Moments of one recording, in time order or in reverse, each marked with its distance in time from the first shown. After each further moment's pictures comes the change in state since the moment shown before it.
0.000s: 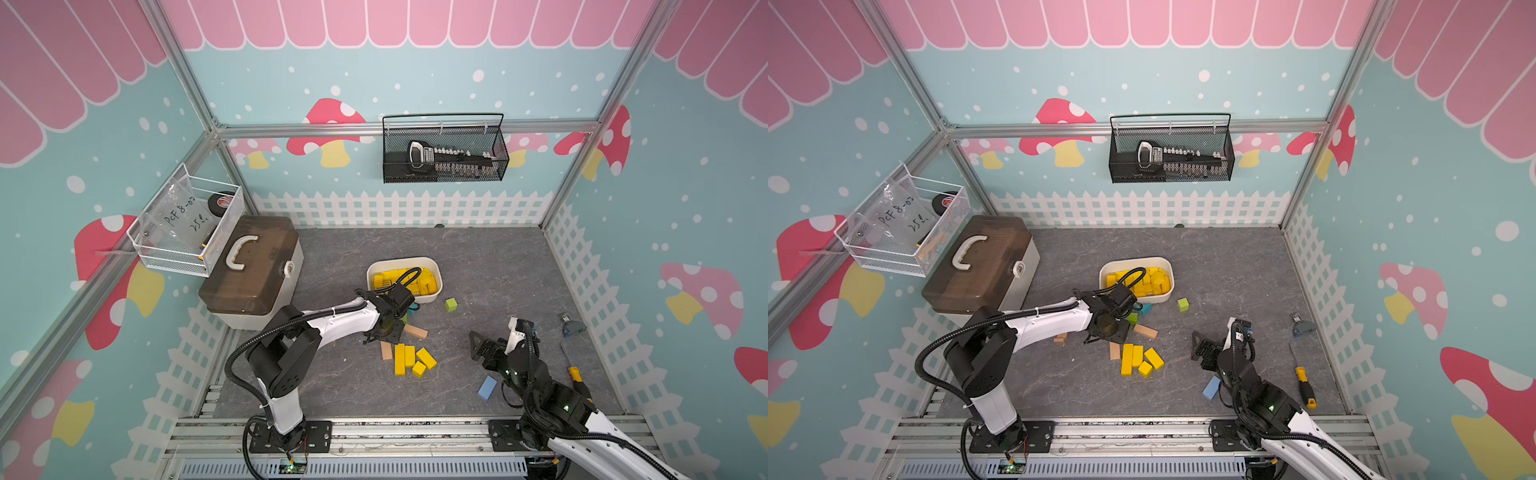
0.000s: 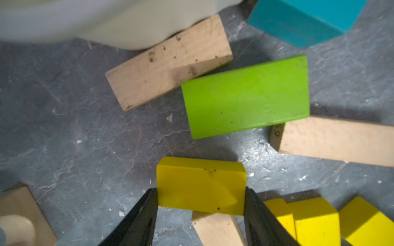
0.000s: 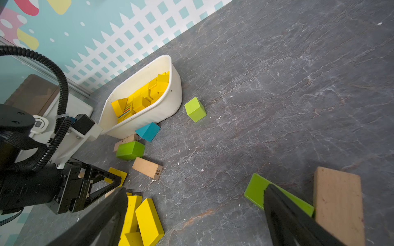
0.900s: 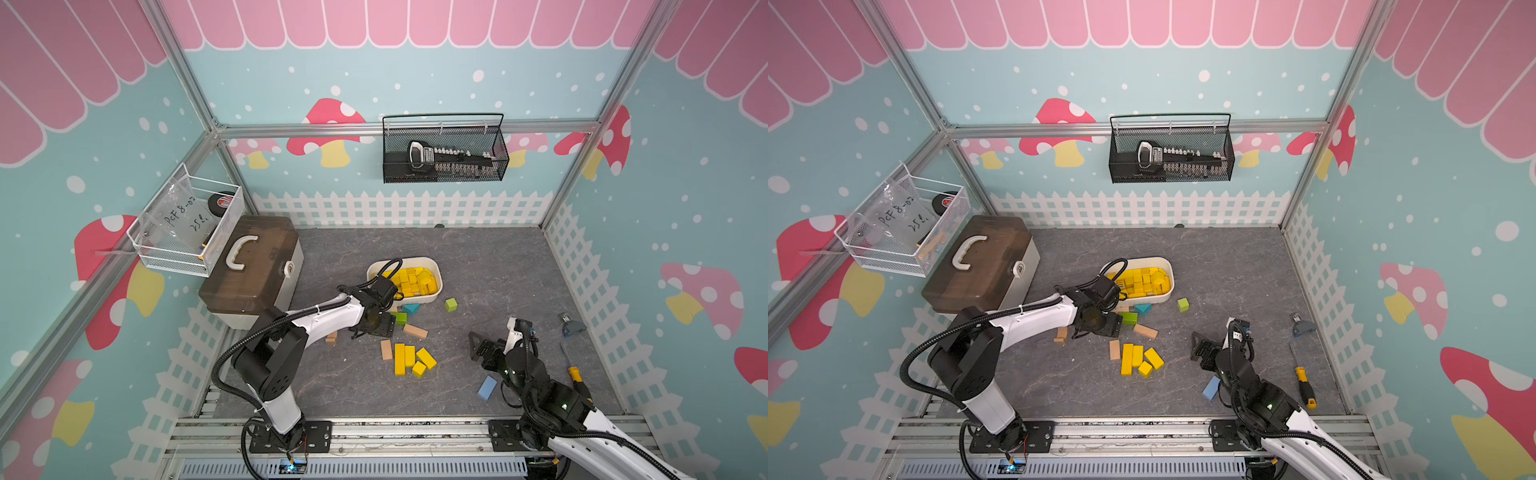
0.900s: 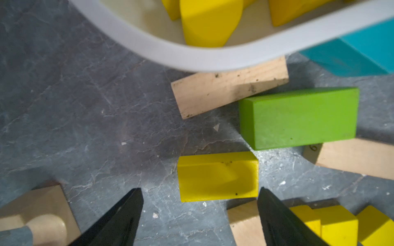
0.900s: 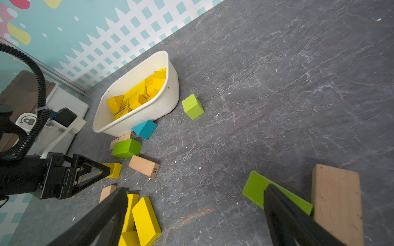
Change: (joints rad) left arm 0.116 -0.063 -0.060 0.037 0.047 0.027; right arm 0.000 0.024 0.000 0.001 0.000 0.003
